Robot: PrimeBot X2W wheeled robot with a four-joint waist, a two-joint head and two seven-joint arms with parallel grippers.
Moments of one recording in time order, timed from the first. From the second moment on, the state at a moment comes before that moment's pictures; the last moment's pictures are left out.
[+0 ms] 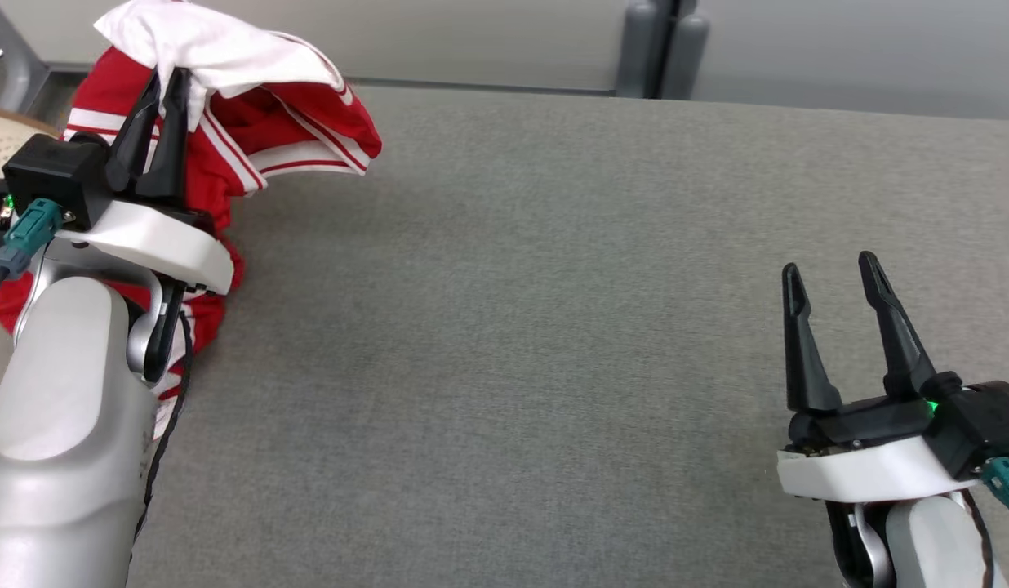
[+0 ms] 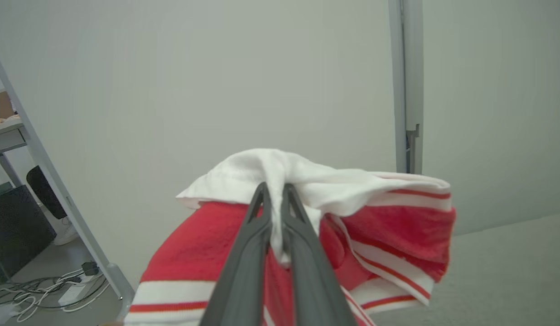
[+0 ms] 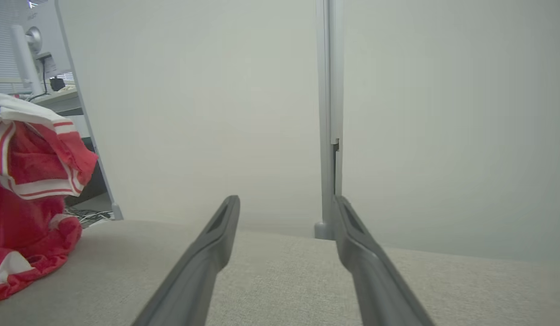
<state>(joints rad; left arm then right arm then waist) -0.71 0.25 -0.13 0.57 -0.17 -0.12 -0.26 -0.16 -0.05 0.09 0.05 0.09 0.13 -0.26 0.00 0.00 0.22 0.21</state>
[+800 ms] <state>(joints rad) -0.64 0.18 -0.49 0.35 -0.29 -0.13 -0.06 -0.21 -0.05 0.12 -0.06 0.23 0.13 -0.26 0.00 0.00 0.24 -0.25</state>
